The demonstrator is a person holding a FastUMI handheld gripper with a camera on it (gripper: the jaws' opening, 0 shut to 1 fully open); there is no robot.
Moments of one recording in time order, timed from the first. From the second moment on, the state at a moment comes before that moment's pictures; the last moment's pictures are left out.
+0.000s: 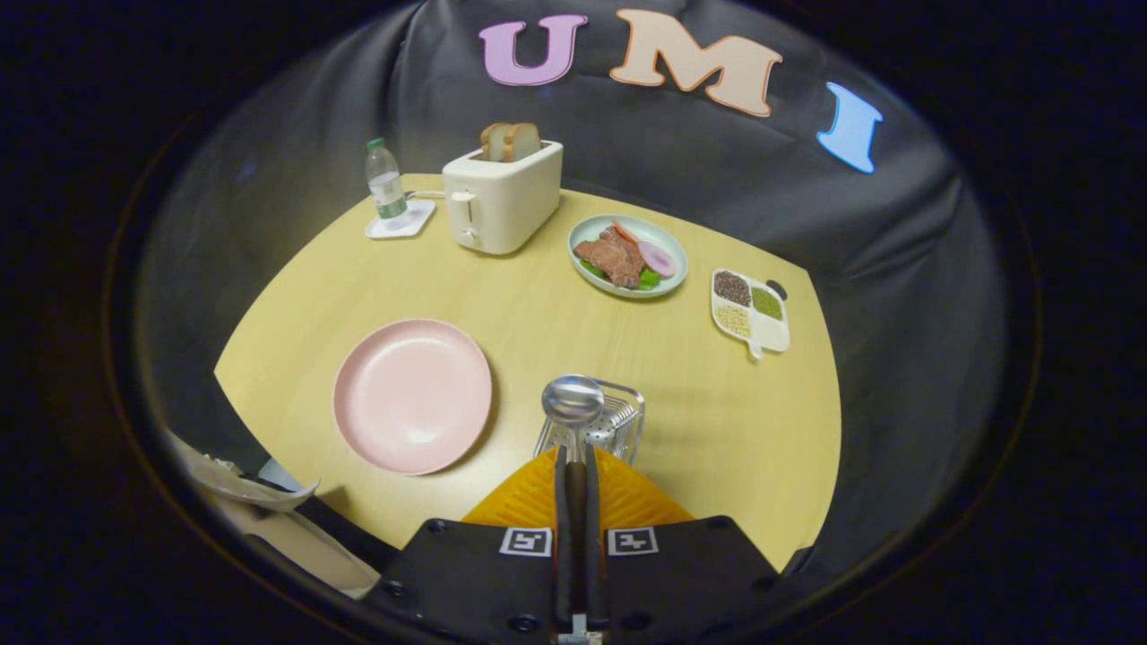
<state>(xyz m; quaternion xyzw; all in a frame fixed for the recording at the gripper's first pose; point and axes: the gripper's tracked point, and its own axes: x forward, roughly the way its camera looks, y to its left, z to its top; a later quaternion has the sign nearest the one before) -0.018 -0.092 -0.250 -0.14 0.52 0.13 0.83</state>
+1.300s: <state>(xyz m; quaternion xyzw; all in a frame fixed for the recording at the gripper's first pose) -0.009 -0.044 -0.197 -0.03 0.36 0.12 0.92</state>
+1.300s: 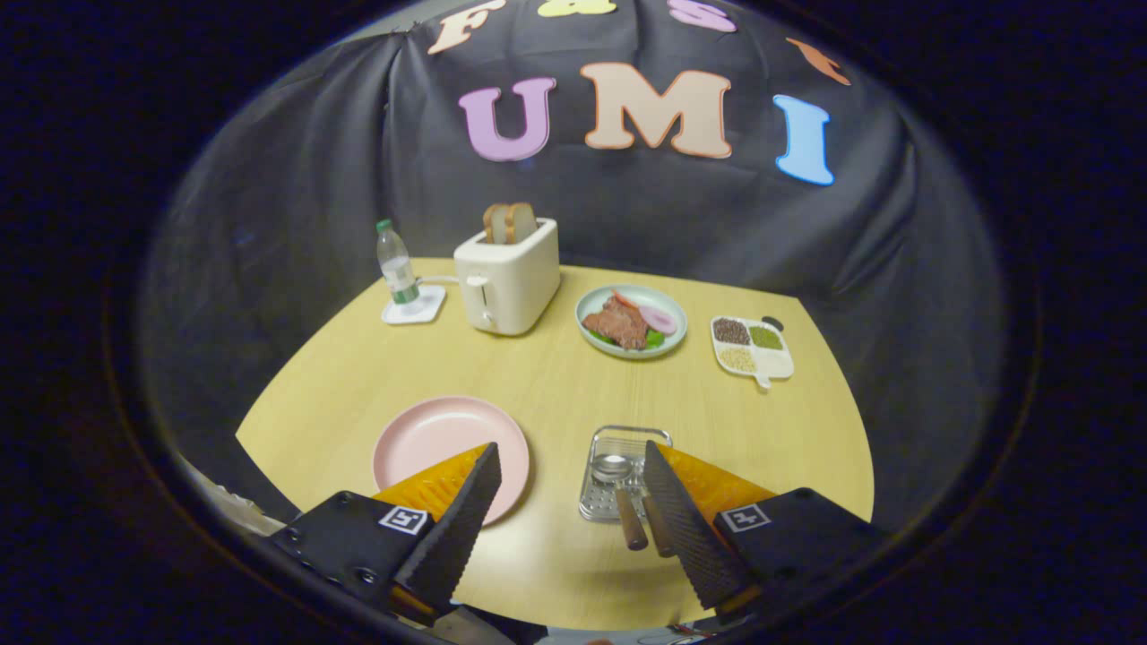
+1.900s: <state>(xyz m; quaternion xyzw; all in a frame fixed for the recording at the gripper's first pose) 0.000 0.008 -0.120 0.00 0.17 0.07 0.98</state>
